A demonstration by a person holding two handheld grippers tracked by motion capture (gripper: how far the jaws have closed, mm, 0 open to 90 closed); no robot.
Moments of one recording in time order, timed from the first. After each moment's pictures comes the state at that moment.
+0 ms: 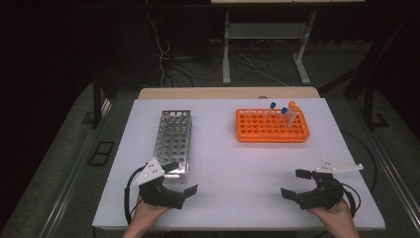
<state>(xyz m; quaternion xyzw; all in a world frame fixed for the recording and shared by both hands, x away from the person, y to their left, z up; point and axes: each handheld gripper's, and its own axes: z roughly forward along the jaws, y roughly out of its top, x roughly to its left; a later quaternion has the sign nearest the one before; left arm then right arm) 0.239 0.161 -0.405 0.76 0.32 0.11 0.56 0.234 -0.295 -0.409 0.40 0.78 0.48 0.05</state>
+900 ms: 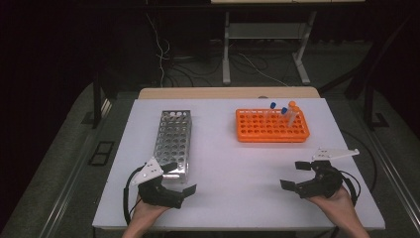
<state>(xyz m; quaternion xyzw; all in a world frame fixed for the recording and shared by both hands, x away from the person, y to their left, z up) 0.239 0.163 -0.407 0.76 0.32 0.11 0.56 0.258 -0.293 -0.387 0.40 0.79 0.46 0.04</state>
